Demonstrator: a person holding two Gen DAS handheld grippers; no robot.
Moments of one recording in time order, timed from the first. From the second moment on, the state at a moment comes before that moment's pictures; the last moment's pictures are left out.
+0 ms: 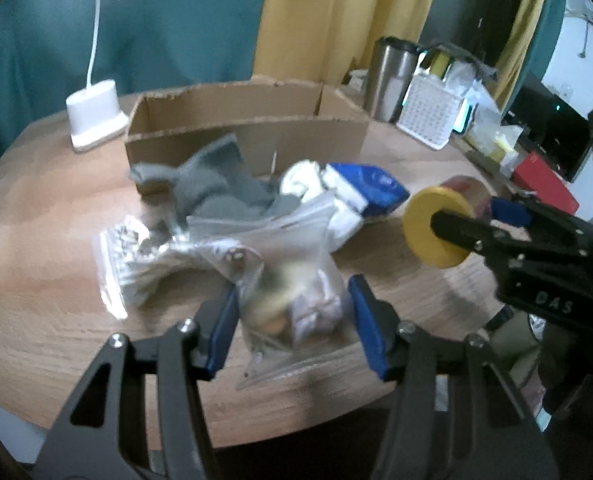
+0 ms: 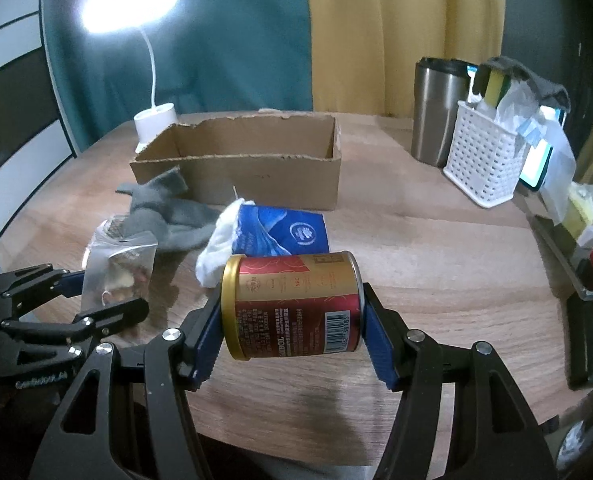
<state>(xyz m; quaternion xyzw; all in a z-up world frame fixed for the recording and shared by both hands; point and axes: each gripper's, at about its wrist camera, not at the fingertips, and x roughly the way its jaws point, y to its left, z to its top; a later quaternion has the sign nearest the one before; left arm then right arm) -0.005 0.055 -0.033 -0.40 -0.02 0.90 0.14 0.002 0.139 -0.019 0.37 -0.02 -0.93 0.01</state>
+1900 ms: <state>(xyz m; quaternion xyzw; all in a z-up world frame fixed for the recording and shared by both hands) -0.107 0.025 0.021 -0.36 -0.04 0.92 0.14 -0.094 0.155 0.032 0.34 0.00 -0.94 -0.01</state>
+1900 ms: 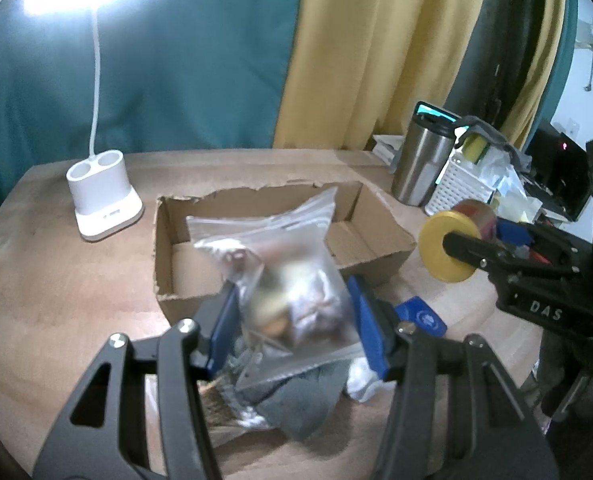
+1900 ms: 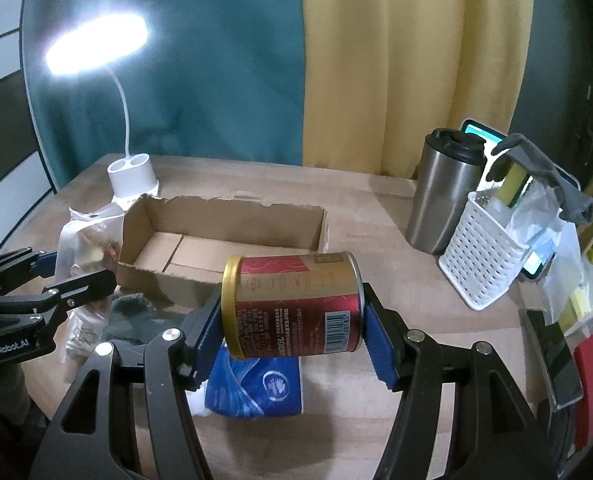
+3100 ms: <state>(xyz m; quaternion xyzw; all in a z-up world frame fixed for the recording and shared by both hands) -0.175 0.012 -0.019 -0.39 -0.06 0.90 0.17 -0.177 0.140 -0.013 0.41 -0.02 -0.91 -0.02</state>
